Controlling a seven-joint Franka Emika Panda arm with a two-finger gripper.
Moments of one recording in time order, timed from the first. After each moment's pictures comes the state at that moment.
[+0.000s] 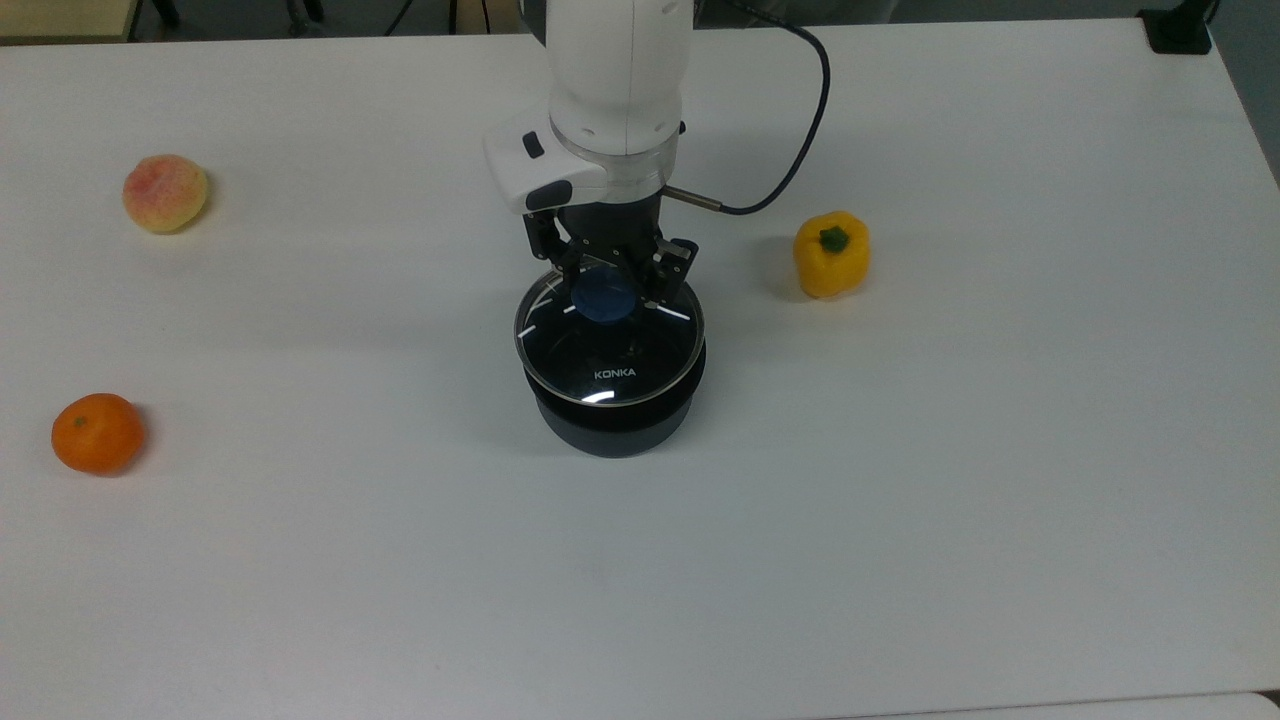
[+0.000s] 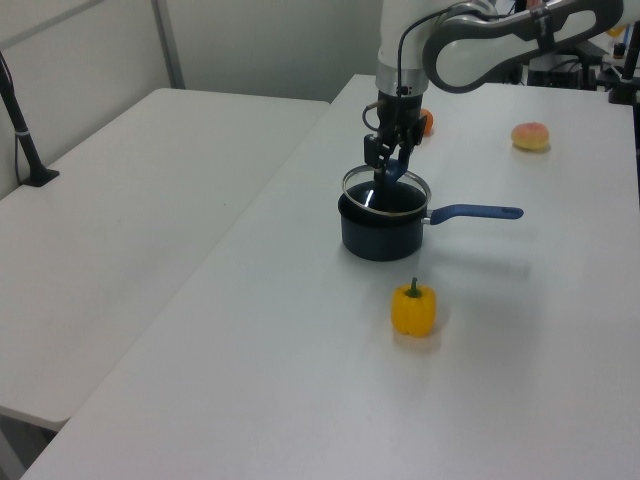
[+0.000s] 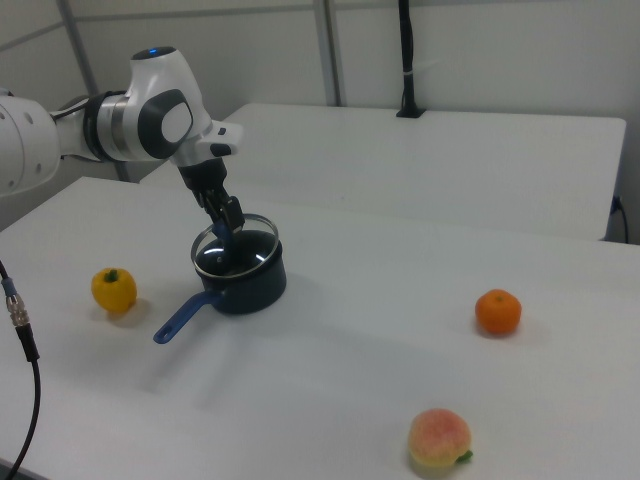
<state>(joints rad) 0.18 0.42 0.01 -1.49 -0.08 2.03 0.56</state>
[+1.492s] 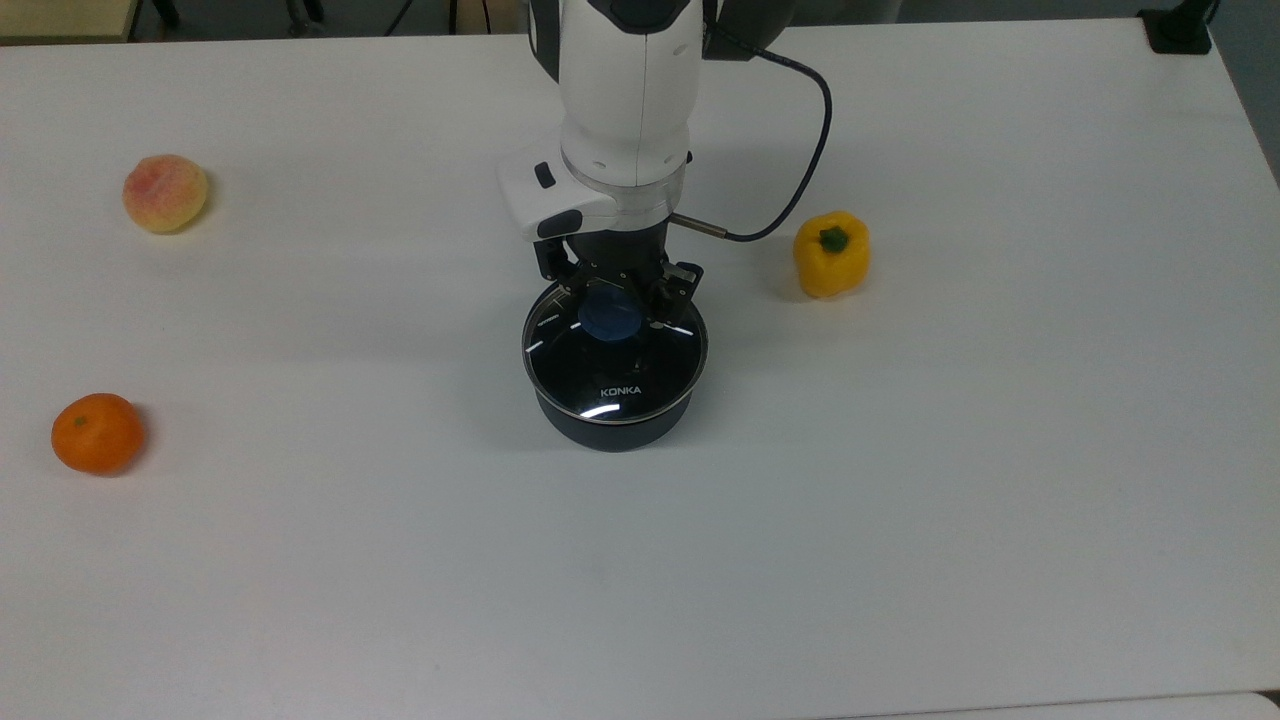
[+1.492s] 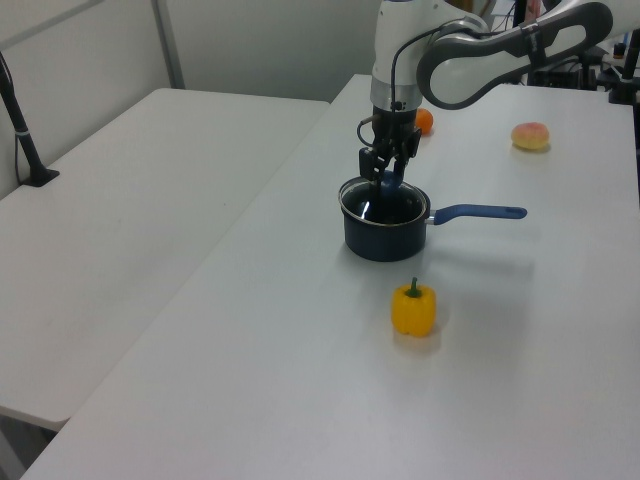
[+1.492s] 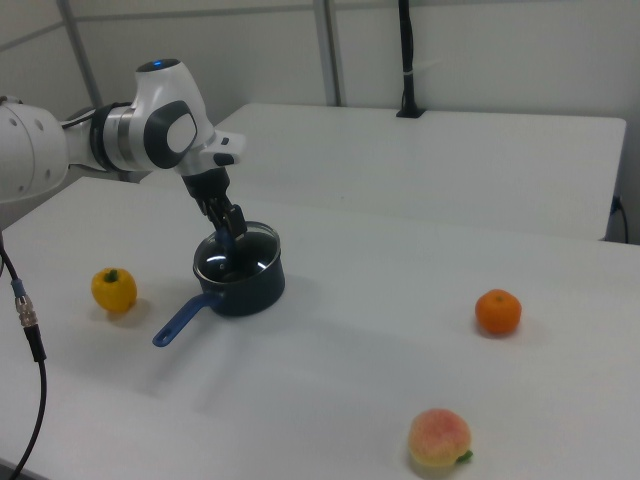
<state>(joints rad) 0.19 0.45 0.01 -1.49 -0.09 2.06 0.57</state>
